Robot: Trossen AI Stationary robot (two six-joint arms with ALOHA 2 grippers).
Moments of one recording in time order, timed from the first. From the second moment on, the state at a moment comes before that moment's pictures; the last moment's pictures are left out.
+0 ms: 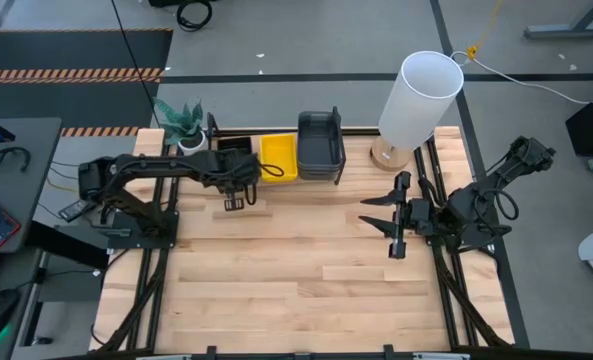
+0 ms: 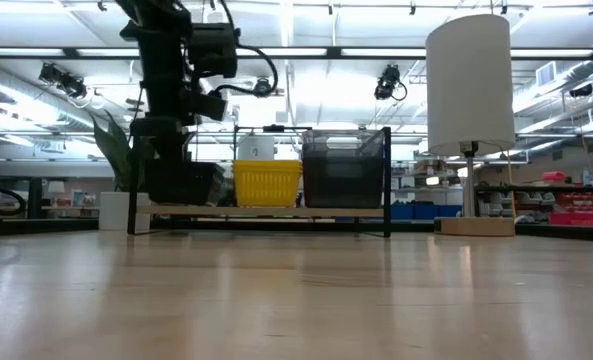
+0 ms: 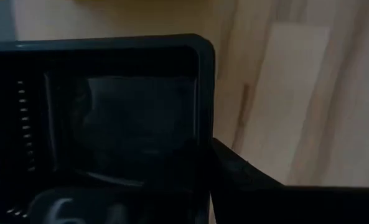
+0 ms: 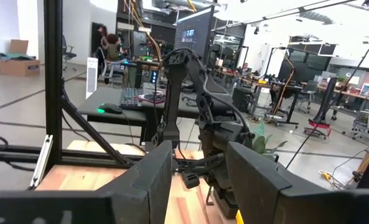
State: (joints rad) left arm 0.29 1.50 1.02 -0.87 -0.34 0.22; right arm 0.60 0.93 0.81 0.23 0.74 -0.24
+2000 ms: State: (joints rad) left arm -0.17 1.03 0.94 -0.48 -0.34 0.04; right arm 0.47 0.53 0.53 0.08 0.57 -0.10
